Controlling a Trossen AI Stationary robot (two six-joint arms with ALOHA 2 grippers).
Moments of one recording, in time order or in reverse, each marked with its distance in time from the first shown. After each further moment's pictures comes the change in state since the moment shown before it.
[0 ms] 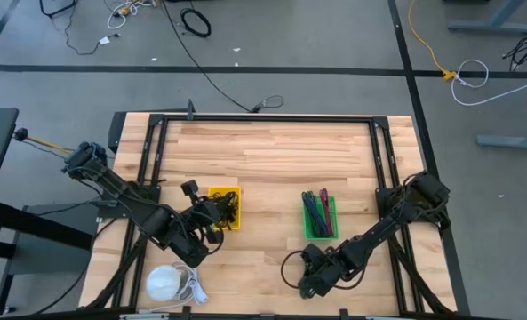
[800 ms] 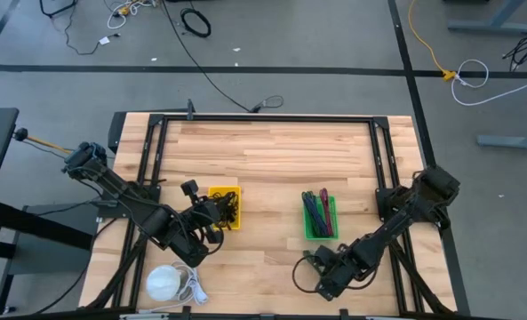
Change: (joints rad) left arm 0.000 0.000 0.000 -0.001 0.000 -0.001; right arm 0.041 -0.134 -0.020 -0.174 -0.080 -0.094
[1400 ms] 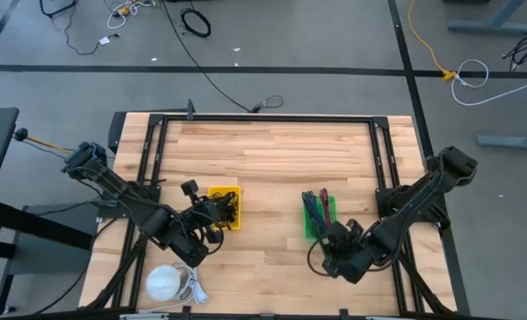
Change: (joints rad) left arm 0.000 0.000 0.000 0.000 -0.001 0.000; right arm 0.010 -0.274 0.008 -0.266 0.364 -0.003
